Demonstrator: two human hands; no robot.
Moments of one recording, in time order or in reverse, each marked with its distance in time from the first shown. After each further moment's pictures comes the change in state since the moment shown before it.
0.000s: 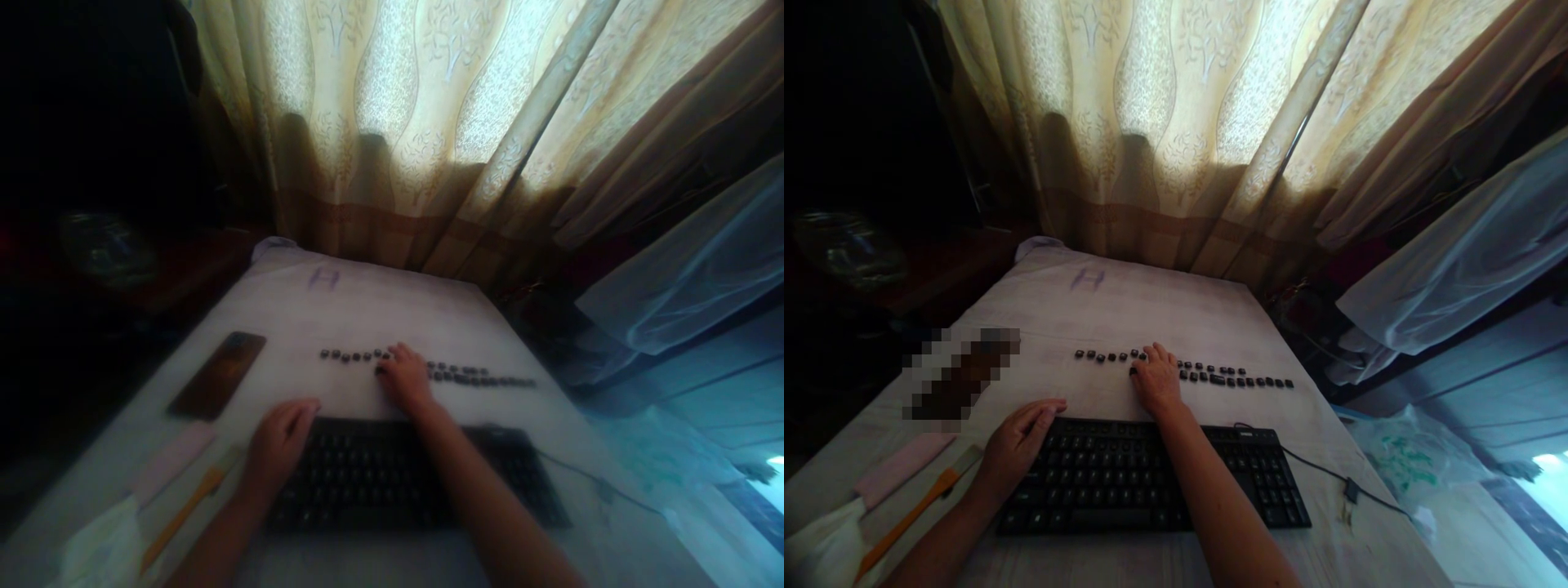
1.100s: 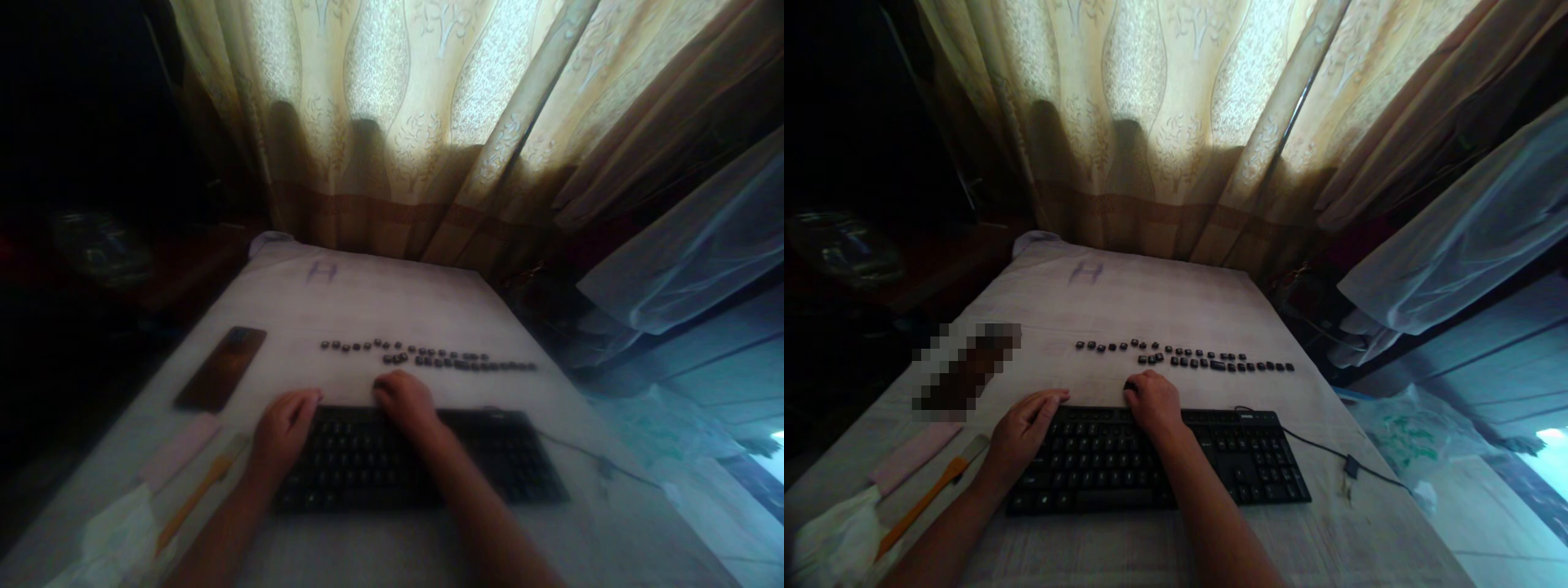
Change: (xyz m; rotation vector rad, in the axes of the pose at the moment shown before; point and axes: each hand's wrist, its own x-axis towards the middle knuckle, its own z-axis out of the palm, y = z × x) left_hand 0.000 0.002 0.000 -0.017 -0.008 -0.028; right_hand -0.042 -0.025 -0.014 0.237 -0.238 0.173
